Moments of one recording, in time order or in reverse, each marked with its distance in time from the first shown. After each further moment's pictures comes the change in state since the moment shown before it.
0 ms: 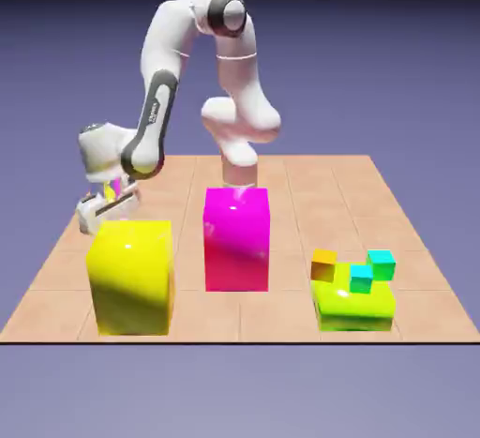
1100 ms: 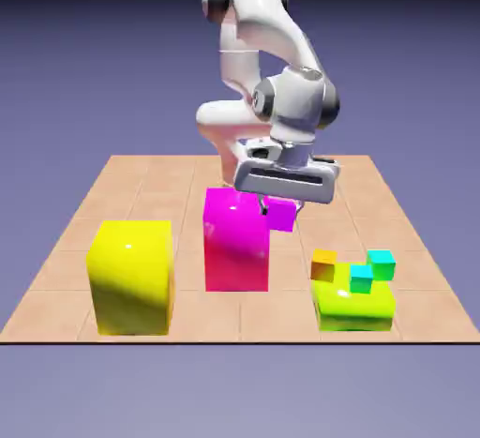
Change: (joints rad) arm 0.551 -0.120 0.598 0.298 -0.340 -0.491 -0.568
